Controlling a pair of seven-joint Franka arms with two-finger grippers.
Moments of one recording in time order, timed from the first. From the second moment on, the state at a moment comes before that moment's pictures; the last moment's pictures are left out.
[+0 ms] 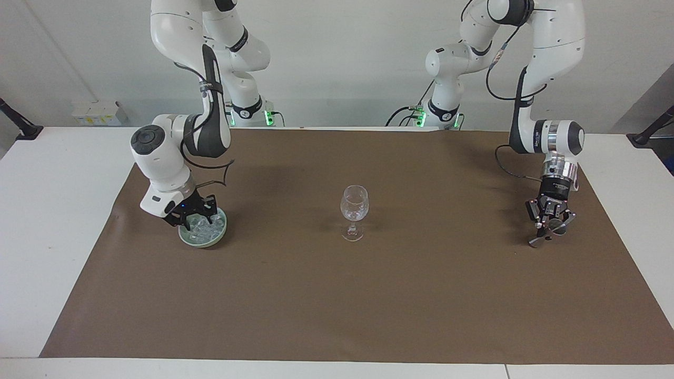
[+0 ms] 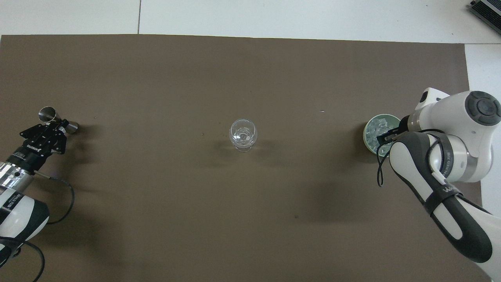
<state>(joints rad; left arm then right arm) 0.21 0.25 0.18 -2.29 -2.03 2.24 -0.62 -0.01 0.22 -0.05 -2.04 0.00 2.30 -0.42</state>
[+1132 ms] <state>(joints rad) 0.21 0.26 0.18 -2.29 -2.03 2.24 -0.62 -0.01 0.23 -0.05 -2.04 0.02 2.29 -0.42</state>
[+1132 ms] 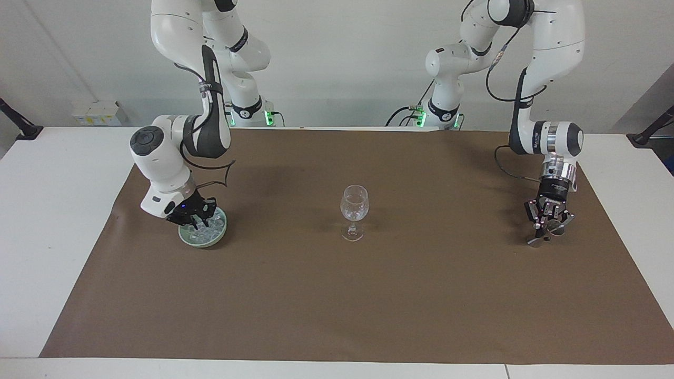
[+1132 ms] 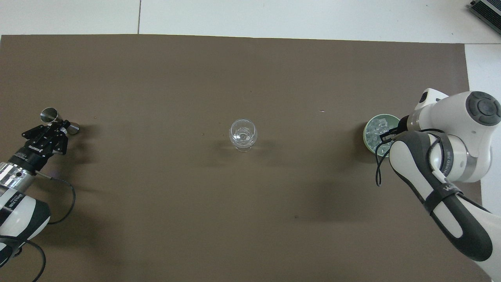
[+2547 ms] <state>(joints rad) 0.21 0.26 0.19 -2.29 -2.03 2.21 -0.62 0.01 -0.01 0.15 -1.85 0.09 2.03 0.24</state>
